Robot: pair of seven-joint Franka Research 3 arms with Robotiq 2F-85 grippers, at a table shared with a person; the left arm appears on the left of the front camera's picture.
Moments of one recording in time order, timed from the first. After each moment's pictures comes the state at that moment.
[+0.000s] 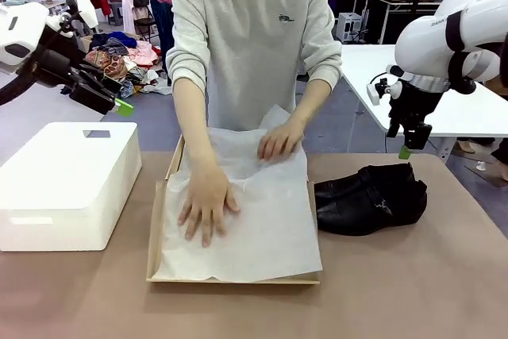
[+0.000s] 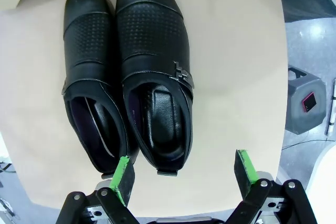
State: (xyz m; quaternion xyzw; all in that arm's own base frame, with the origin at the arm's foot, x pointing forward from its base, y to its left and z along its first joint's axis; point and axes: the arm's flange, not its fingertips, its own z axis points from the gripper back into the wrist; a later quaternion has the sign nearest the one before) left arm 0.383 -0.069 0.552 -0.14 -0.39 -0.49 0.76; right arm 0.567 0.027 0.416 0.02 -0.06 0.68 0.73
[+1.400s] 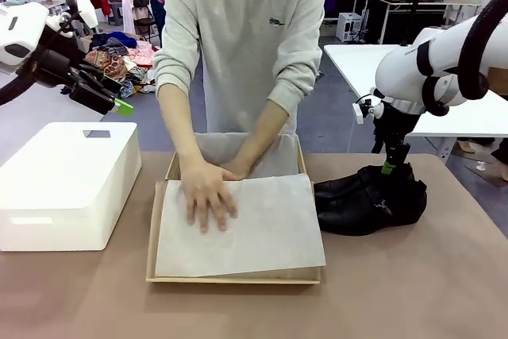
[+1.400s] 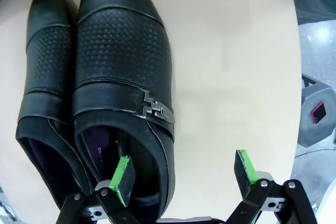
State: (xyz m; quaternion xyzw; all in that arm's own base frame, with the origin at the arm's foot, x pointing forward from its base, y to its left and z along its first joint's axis) left arm 0.383 -0.068 0.552 -0.14 -0.39 -0.50 0.76; right arm 0.600 0.039 0.347 0.04 -0.06 0.68 0.73
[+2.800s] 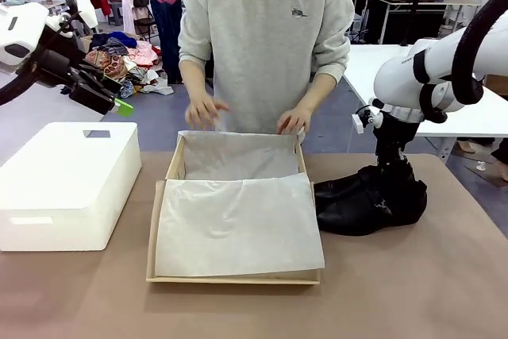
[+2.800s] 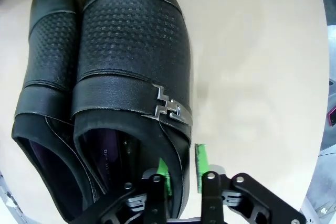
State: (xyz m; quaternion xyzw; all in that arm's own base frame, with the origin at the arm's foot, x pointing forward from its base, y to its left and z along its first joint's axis) left arm 0.382 -0.068 0.552 -0.14 -0.39 -0.50 0.76; right arm 0.598 0.036 0.326 0.07 -0.02 0.68 0.73
